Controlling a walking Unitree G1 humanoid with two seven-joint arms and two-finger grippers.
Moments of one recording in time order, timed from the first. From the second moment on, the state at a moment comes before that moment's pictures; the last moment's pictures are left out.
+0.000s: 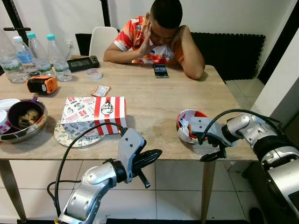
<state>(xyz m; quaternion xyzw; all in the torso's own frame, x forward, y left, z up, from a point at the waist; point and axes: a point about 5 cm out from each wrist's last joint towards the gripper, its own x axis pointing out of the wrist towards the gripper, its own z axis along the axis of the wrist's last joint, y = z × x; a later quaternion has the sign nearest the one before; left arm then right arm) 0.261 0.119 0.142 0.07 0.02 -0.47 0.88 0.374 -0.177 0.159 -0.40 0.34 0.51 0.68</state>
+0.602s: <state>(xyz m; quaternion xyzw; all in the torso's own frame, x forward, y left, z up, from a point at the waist) 0.267 0.121 0.142 0.07 0.02 -0.45 0.89 0.385 -0.164 0.171 -0.41 0.29 0.48 0.72</state>
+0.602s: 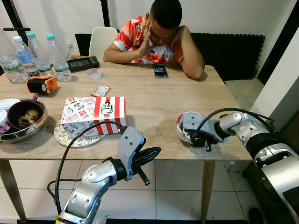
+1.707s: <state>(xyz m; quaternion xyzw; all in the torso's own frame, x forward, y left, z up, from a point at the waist) 0.269 0.122 0.142 0.08 0.01 -0.45 0.89 0.383 -0.188 0.233 -0.41 0.26 0.54 0.68</state>
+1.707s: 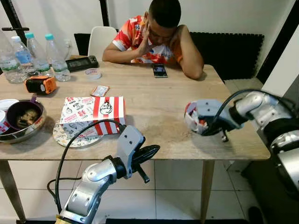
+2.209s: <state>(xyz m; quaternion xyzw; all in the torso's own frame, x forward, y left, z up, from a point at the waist) 0.256 0.129 0.117 0.08 0.06 -0.46 0.88 0.341 -0.162 0.211 -0.29 0.21 0.70 0.61</state>
